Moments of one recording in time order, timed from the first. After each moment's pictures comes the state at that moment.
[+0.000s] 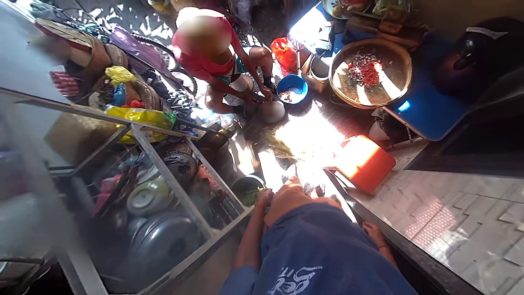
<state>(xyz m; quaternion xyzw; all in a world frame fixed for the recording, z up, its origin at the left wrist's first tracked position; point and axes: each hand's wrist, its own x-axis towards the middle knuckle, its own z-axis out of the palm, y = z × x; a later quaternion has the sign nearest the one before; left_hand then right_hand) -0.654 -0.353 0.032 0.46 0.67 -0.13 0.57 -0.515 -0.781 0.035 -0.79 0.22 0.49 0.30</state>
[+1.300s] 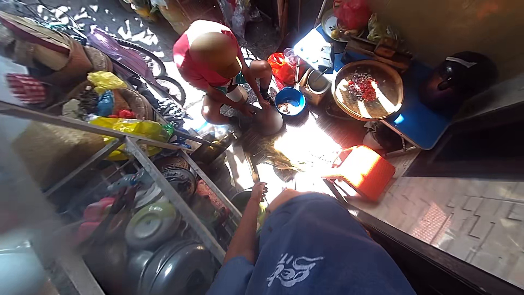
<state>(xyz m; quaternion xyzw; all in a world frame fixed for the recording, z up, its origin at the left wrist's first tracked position) -0.648 -0.204 0.027 0.48 0.61 -0.14 0.62 -0.585 -0.610 0.127 -0.88 0.20 0.28 0.33</state>
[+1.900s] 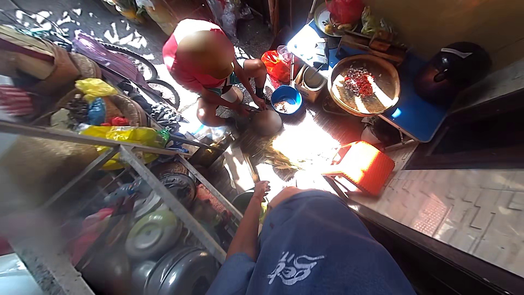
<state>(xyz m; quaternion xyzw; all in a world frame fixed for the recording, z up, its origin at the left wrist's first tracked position) -0.634 -0.196 0.017 0.50 0.58 -0.18 0.61 -0.575 -0.588 0.144 -0.82 0.27 0.40 0.32</state>
